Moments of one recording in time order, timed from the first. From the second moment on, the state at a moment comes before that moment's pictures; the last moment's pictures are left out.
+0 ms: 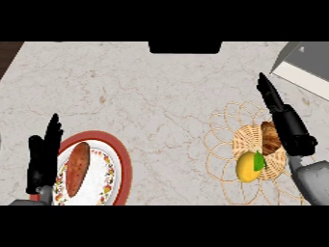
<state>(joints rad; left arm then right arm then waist) 0.00 0.29 -0.15 -1.44 0.06 0.44 0.18 -0.26 -0.46 0.31 -1.38 -0.18 -0.20 -0.23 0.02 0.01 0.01</state>
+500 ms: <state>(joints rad) -0.07 0.36 -0.17 -1.59 0.13 0.26 0.11 -0.29 -0.62 0.03 -1.24 -0.32 -0.12 -0.25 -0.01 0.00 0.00</state>
